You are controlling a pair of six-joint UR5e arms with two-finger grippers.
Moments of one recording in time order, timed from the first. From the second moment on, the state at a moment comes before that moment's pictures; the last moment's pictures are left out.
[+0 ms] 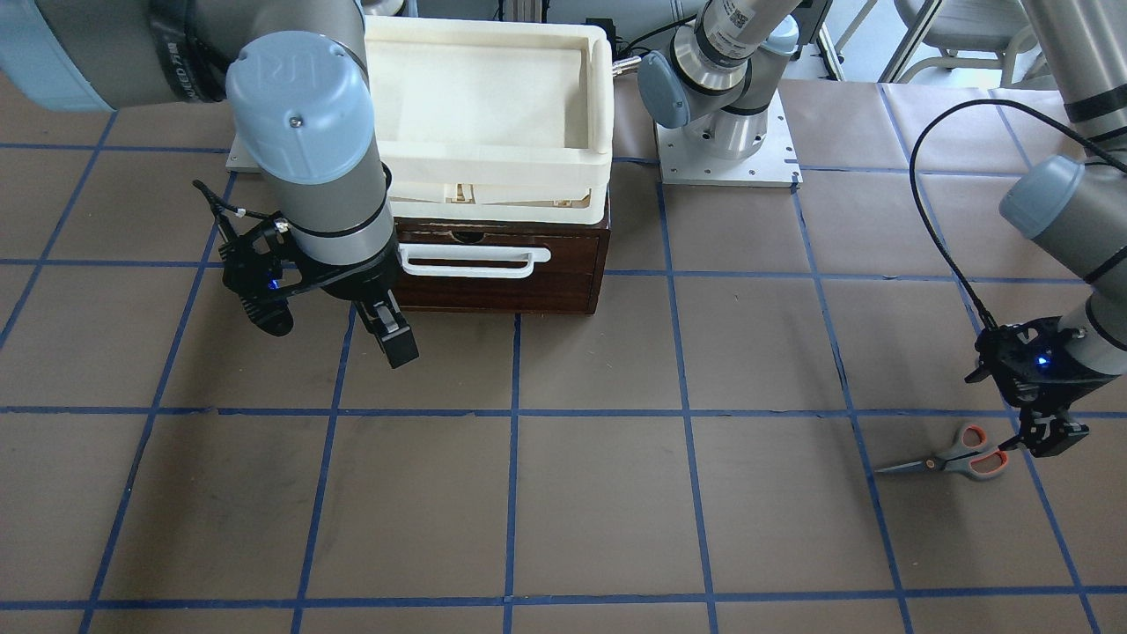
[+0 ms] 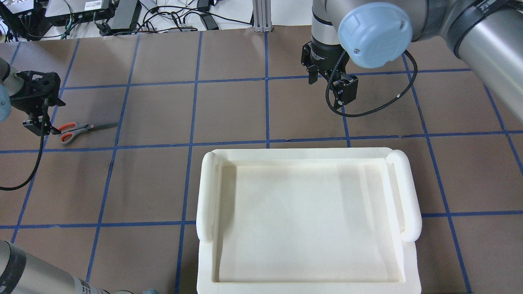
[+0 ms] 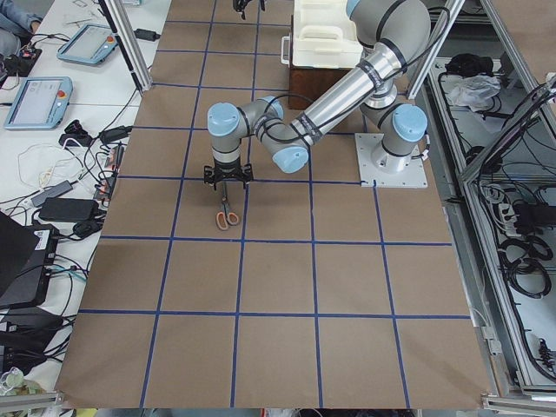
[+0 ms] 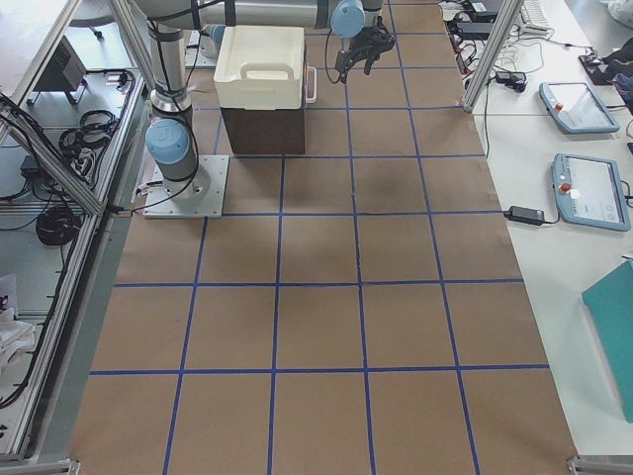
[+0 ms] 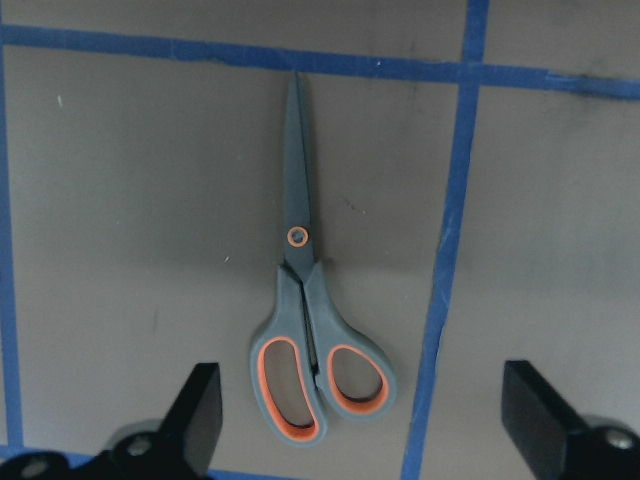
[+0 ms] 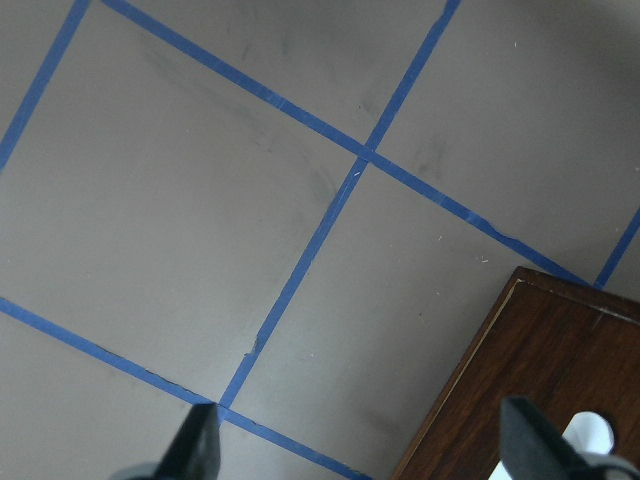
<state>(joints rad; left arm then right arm) -1.00 -1.98 -1.68 -1.02 1.54 2.05 1.78 -1.29 1.44 -1.64 -1.62 1.27</state>
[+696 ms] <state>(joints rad) -0.97 -2.11 -1.65 -0.94 1.48 2.06 1.85 -1.24 1.44 -1.65 -1.61 1.47</state>
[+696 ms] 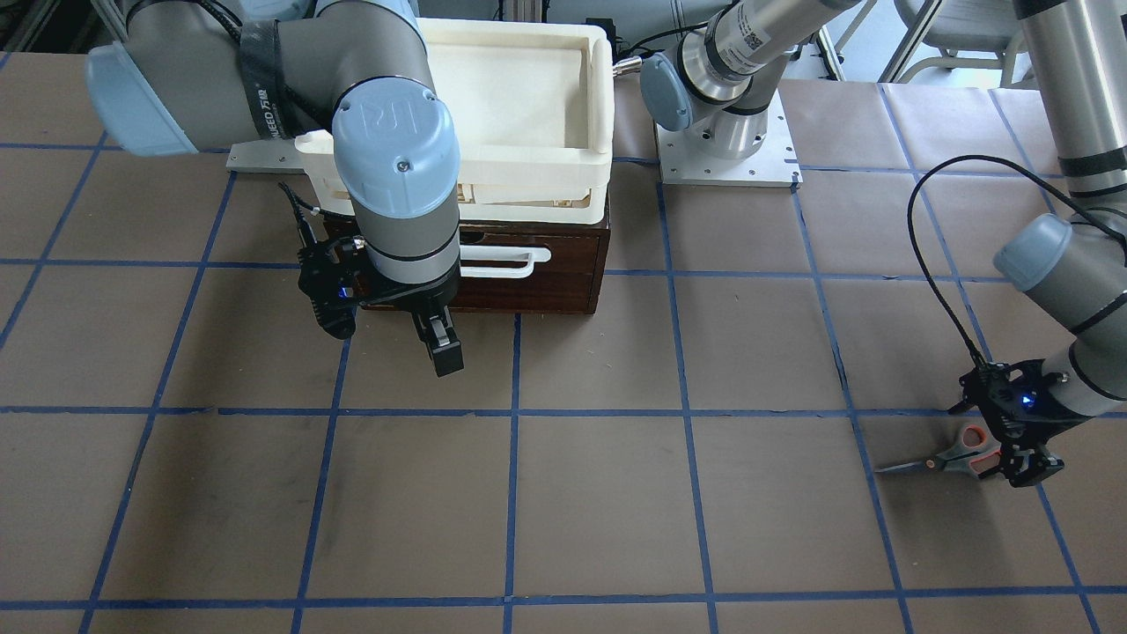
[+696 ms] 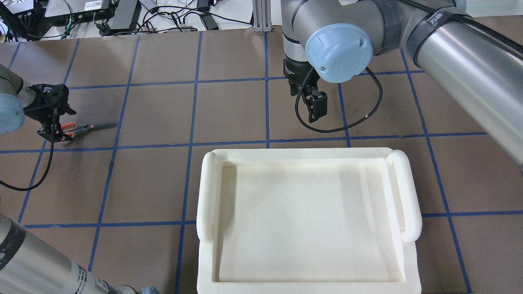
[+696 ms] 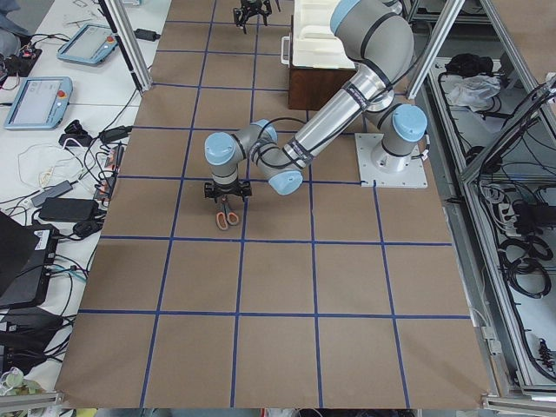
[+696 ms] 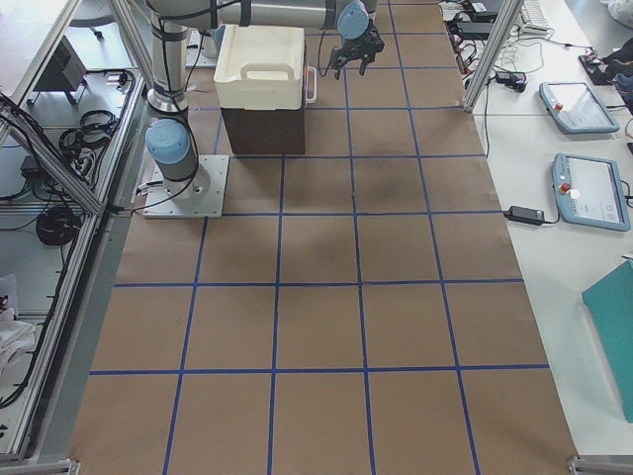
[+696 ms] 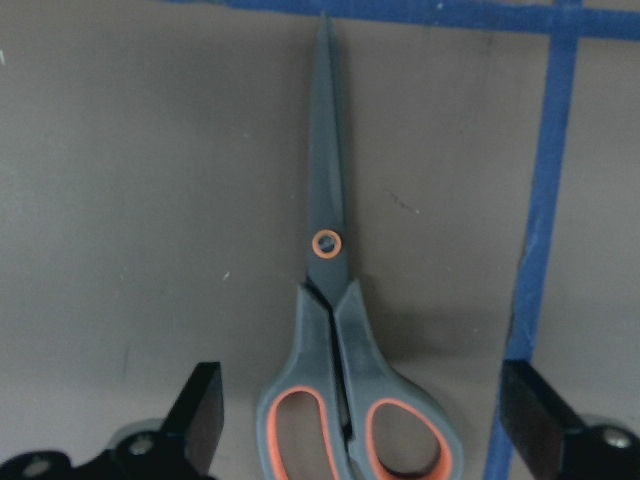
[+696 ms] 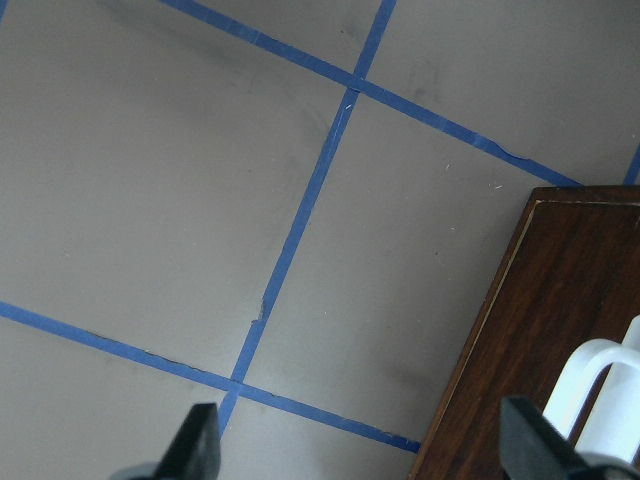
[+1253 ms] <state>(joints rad) -0.99 -2.14 -1.63 -0.93 1.47 2.02 1.88 -1.19 1.44 -1.65 -1.61 1.59</state>
